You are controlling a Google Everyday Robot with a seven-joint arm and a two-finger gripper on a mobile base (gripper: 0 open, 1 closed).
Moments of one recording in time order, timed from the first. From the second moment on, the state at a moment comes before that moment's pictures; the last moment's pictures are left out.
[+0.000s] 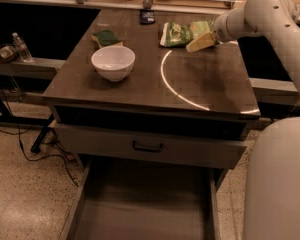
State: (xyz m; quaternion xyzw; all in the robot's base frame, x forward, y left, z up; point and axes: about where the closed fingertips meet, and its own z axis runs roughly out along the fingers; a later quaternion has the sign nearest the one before) arm 0.855 -0.213 0.876 -0.35 0.80 0.01 0.48
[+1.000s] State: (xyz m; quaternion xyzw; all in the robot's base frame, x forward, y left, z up) arm 0.875 -0.196 0.859 -0.31 0.82 0.04 0.48
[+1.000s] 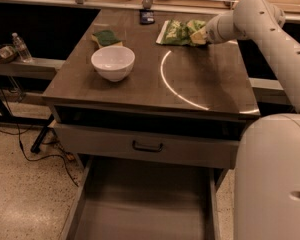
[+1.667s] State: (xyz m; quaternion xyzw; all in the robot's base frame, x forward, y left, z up) arm 0.801 -0.181 0.919 -0.35 0.80 0.05 0.49
